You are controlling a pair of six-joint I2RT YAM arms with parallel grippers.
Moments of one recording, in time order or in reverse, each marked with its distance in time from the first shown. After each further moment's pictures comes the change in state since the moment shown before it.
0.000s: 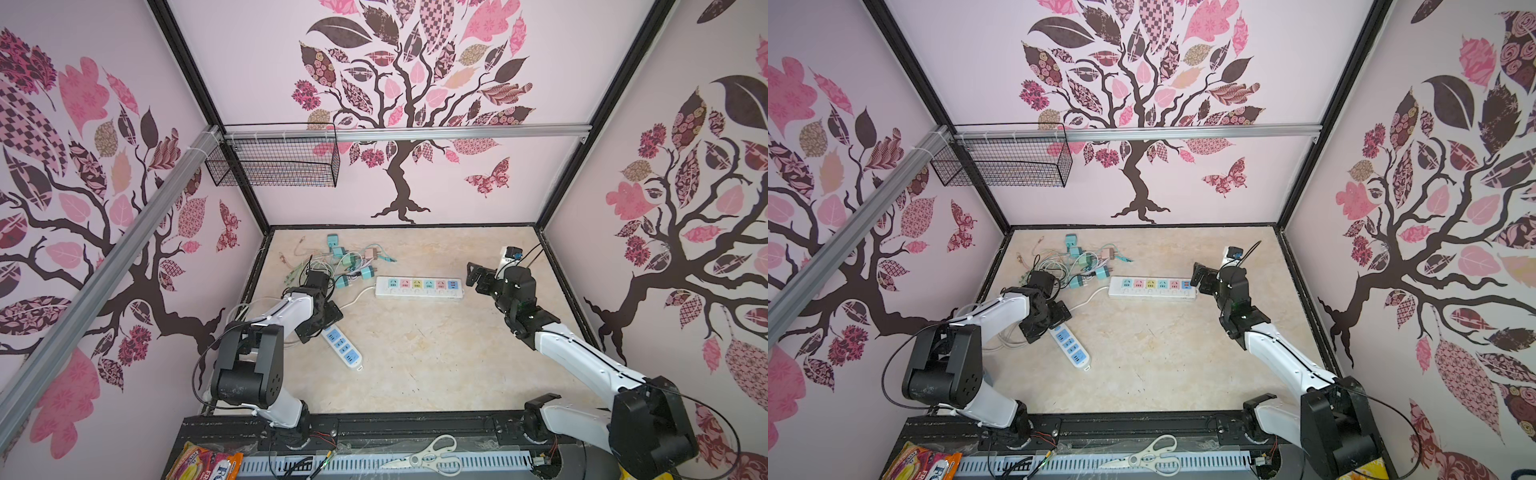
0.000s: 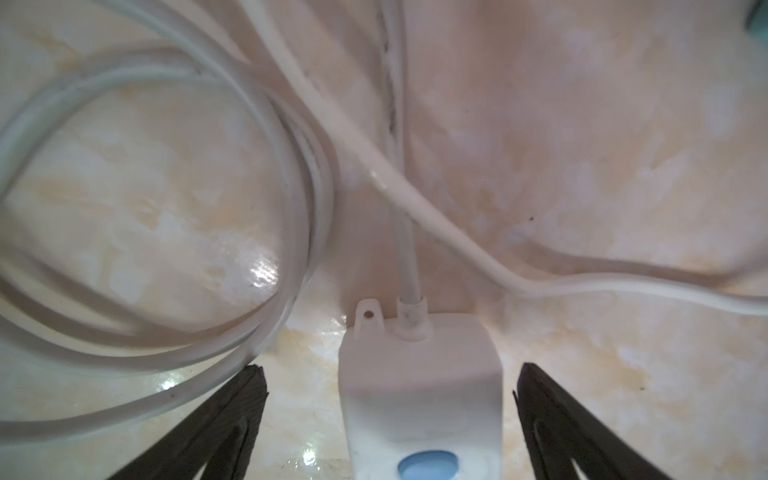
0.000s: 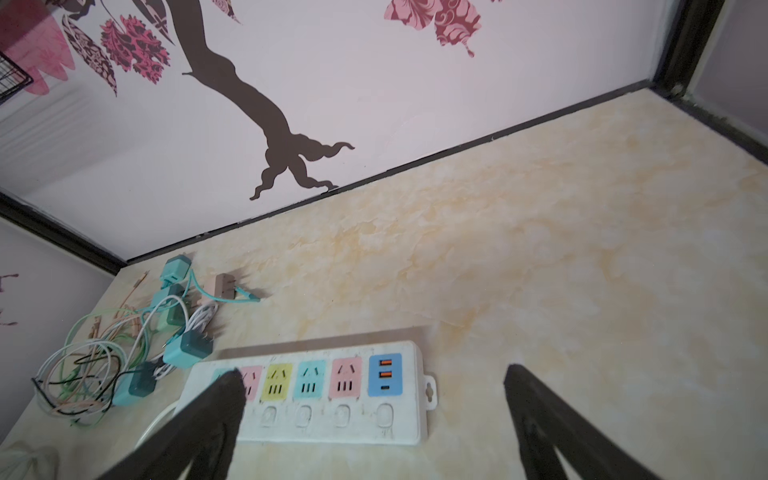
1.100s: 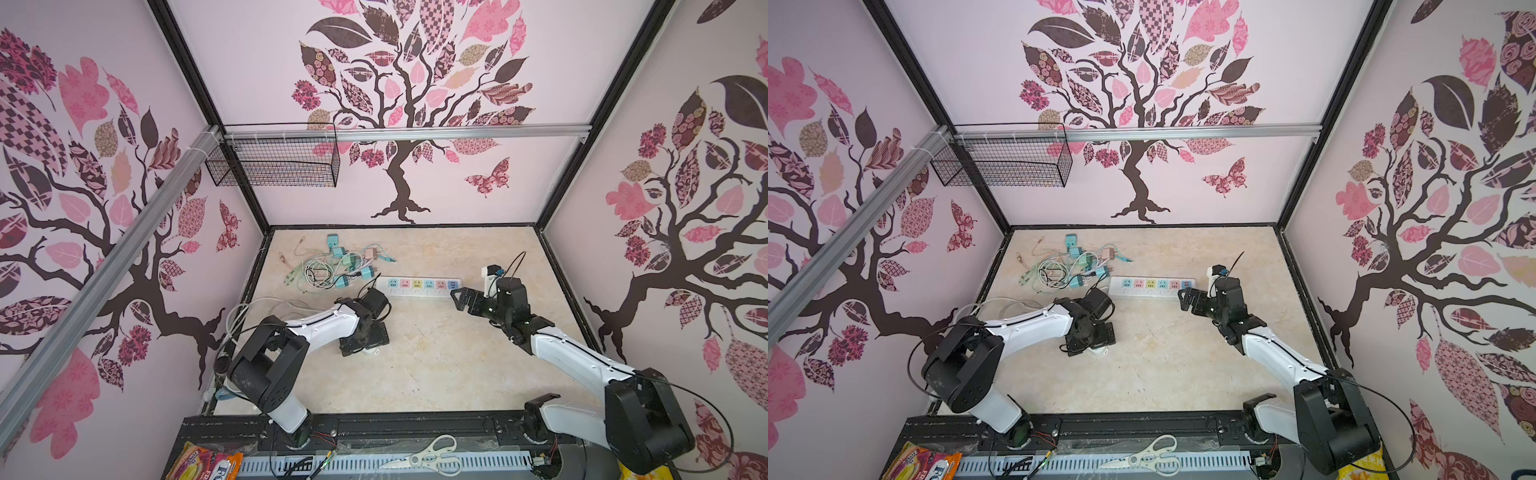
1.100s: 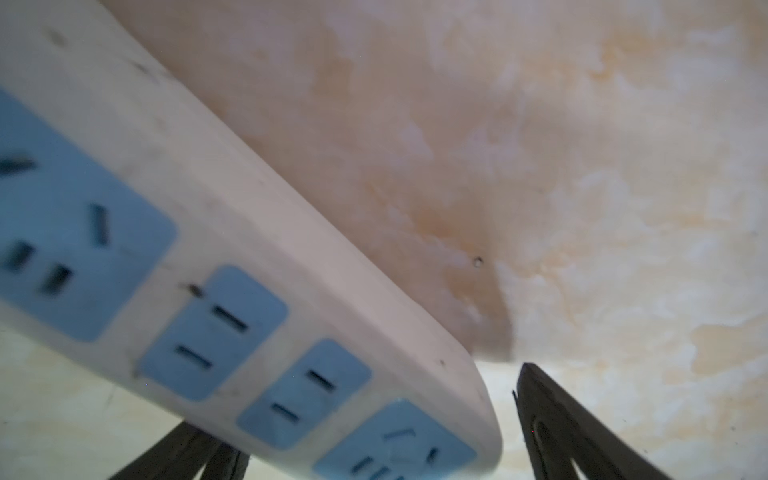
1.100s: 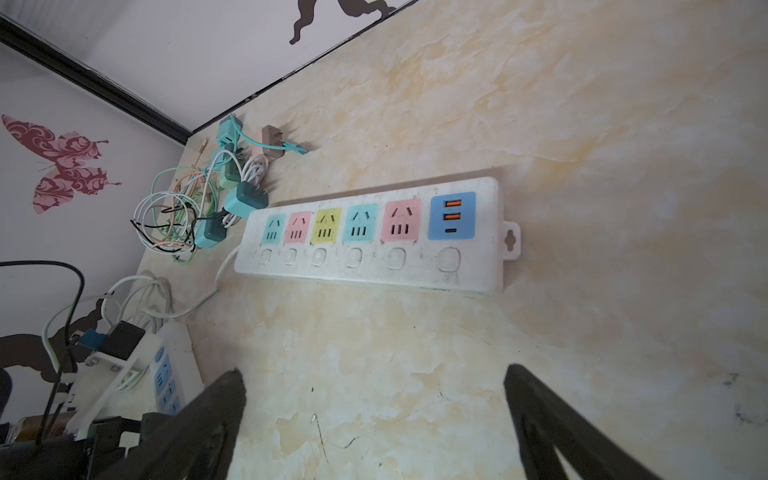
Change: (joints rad) left arm -0.515 0.066 0.047 -0.026 0.110 -0.131; right arm 0.000 0.043 -0.068 -0.094 -0.338 0.065
